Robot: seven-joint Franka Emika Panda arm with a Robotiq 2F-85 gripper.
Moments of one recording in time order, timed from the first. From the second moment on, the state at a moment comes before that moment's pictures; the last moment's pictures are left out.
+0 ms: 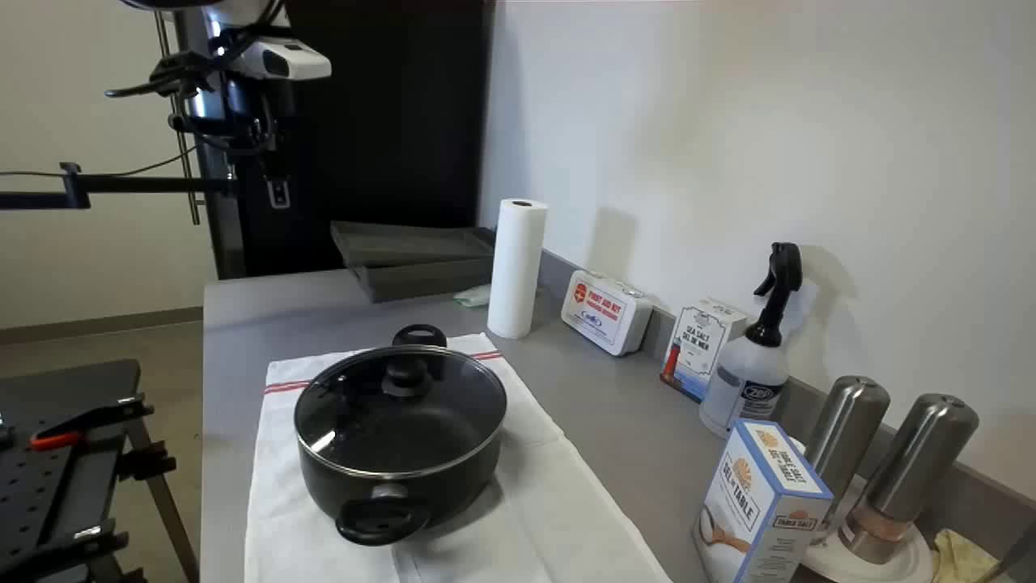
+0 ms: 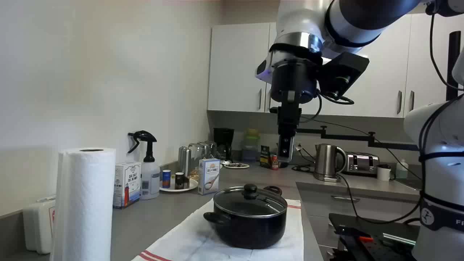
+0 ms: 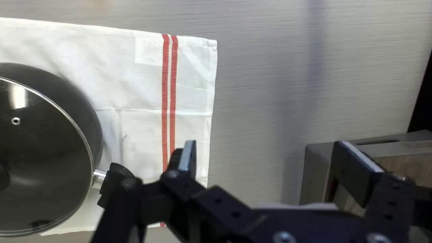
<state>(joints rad) 0.17 -0.35 0.22 -2.55 0.25 2.33 0.27</state>
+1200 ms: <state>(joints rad) 0.11 -0.35 0.19 -2.56 0.20 2.33 0.29</state>
